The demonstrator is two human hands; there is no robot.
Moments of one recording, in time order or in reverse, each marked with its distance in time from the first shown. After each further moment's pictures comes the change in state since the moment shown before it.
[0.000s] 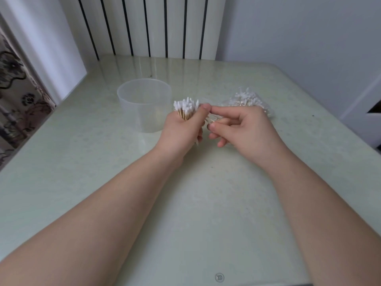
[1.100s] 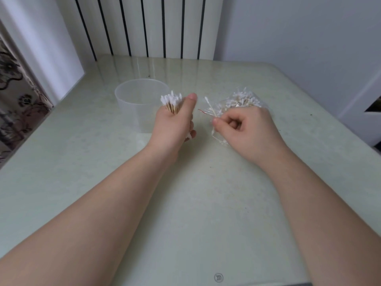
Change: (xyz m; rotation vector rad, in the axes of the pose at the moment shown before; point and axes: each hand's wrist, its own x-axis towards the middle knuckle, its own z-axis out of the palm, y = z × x) left_hand 0.004 0.007 -0.006 -0.115 0.073 -0.050; right_hand 0.003 0.012 -0.012 -0.487 0.119 -0.220
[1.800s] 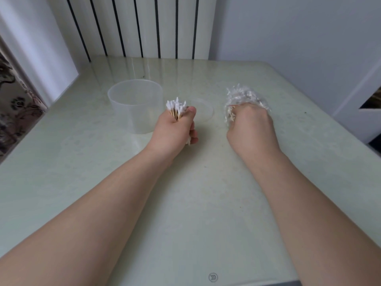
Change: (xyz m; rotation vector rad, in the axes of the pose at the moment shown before) left_hand 0.001 -0.010 0.006 0.124 -0.049 -0.013; right_hand 0.013 0.018 0.008 -0.630 0.115 0.134
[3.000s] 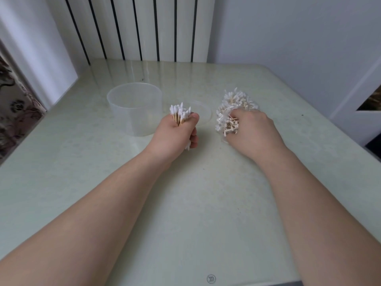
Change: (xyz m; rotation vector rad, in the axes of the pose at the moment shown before) left_hand -0.005 0.002 -0.001 0.073 -0.083 0.004; right_hand 0.000 0.016 -0.011 0.092 -0.204 0.030
